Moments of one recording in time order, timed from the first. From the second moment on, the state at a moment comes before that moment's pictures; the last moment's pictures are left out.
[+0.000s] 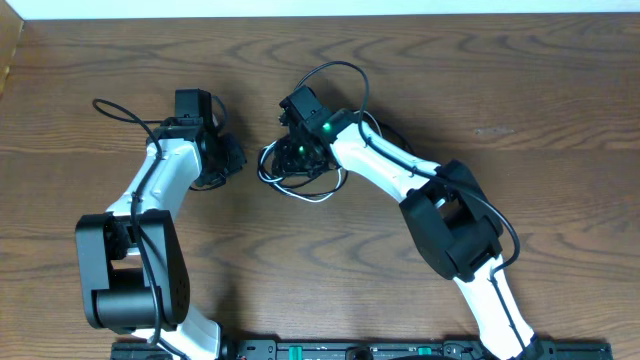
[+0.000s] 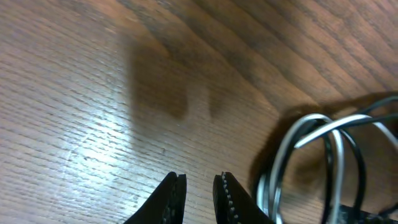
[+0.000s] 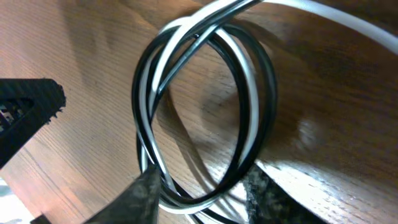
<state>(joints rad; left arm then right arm) 0.04 1.78 1.11 -0.62 0.13 -0.44 0.72 2.32 1.79 -0.60 -0.40 0.62</state>
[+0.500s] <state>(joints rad) 0.04 1.78 1.10 -0.62 0.21 -0.44 0.73 2.32 1.79 -0.60 -0.36 0.66</state>
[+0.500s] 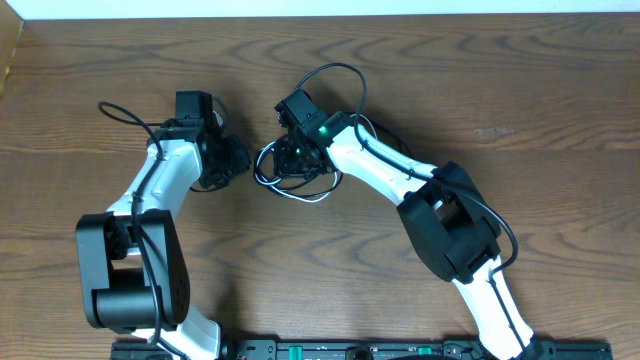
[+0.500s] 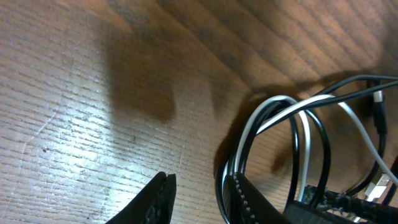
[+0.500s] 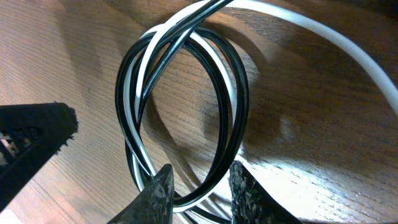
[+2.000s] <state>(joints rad) -0.01 1.84 1.06 -0.50 0.31 -0.49 0.73 2.32 1.79 -0.60 -0.34 0.66</state>
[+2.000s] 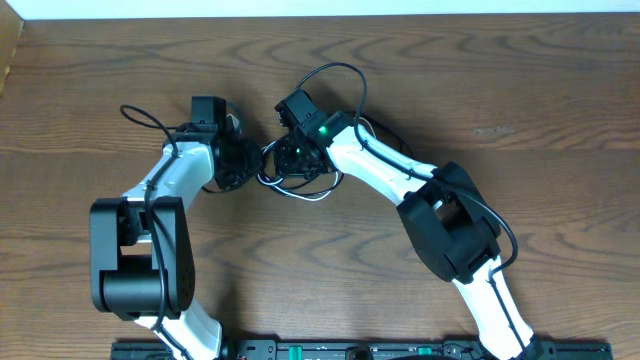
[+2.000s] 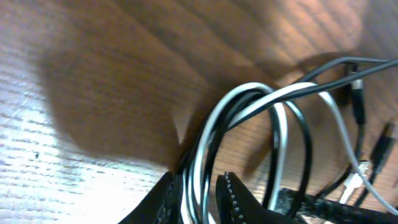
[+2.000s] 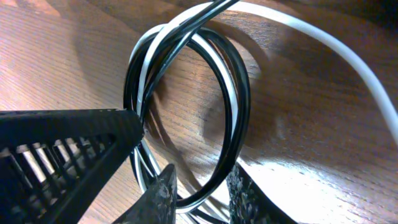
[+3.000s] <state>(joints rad) -0.01 1.87 1.06 -0.47 0.31 -0.51 0.75 2.32 1.79 -0.61 -0.32 0.67</state>
